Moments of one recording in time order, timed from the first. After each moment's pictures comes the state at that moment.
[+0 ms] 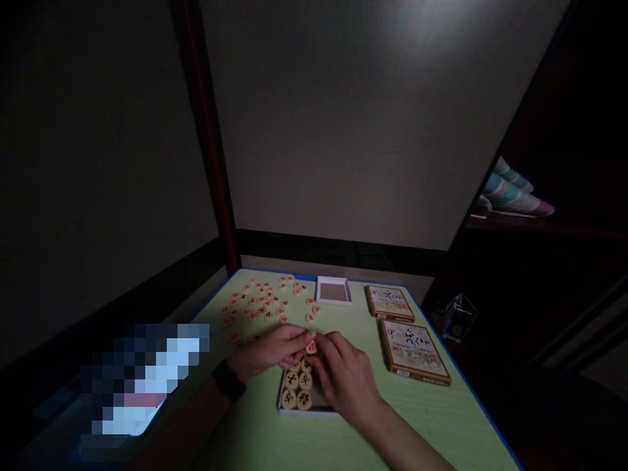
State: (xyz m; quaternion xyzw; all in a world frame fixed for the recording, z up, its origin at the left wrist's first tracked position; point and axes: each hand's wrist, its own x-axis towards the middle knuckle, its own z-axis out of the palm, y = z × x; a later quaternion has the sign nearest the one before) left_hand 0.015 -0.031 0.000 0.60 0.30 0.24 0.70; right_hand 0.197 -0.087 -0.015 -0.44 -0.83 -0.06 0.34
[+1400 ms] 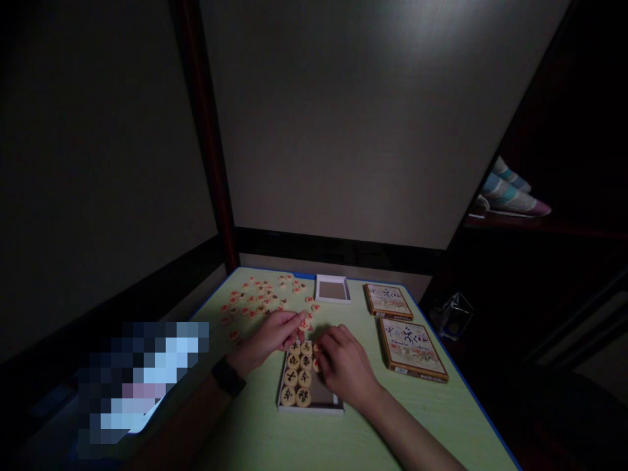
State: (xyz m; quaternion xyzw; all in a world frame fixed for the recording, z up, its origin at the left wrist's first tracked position) left_hand 0.018 -0.020 -0.003 0.59 0.41 0.37 0.59; right_hand 0.202 -0.068 -0.021 -0.48 -0.84 0.02 0.26
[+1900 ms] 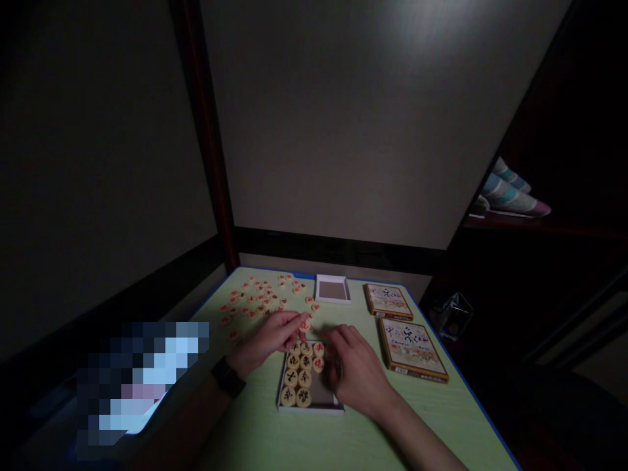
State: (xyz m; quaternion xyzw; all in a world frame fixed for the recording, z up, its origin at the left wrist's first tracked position) left_hand 0.017 -0.024 0.001 0.59 0.42 0.36 0.59; right_hand 0.215 -0.083 -0.006 -0.49 -0.83 0.05 0.27
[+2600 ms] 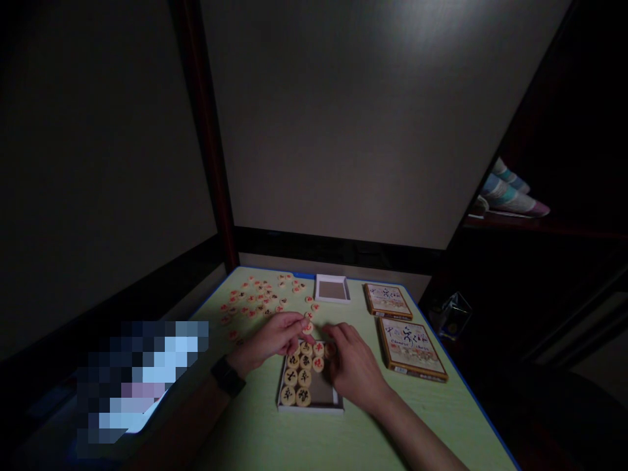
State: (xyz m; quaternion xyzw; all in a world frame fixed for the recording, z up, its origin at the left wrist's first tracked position) left_hand 0.017 -0.023 0.000 0.59 0.37 0.32 0.64; right_hand 0.214 -0.074 -0.016 -0.50 -0.81 0.08 0.29
